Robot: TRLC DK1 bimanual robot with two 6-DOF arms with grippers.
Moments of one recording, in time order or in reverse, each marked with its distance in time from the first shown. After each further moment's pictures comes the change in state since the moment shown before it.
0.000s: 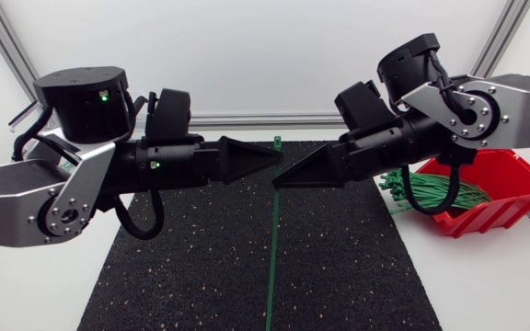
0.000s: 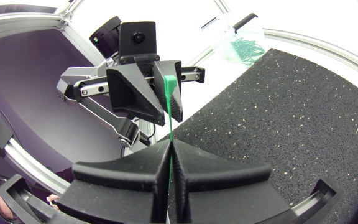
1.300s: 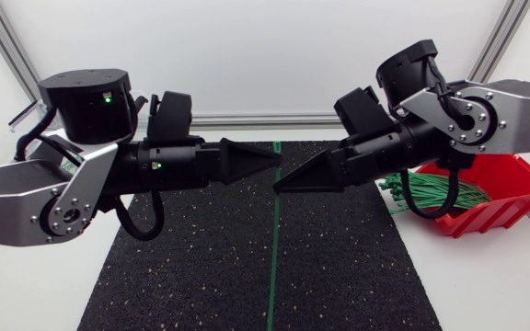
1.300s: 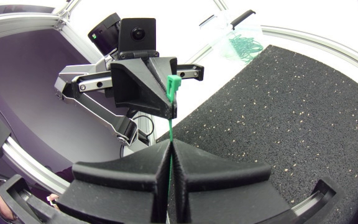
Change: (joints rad) left arm 0.002 0.008 0.000 -0.011 0.000 -0.023; right arm 0.000 0.000 -0.021 0.008 0.011 0.000
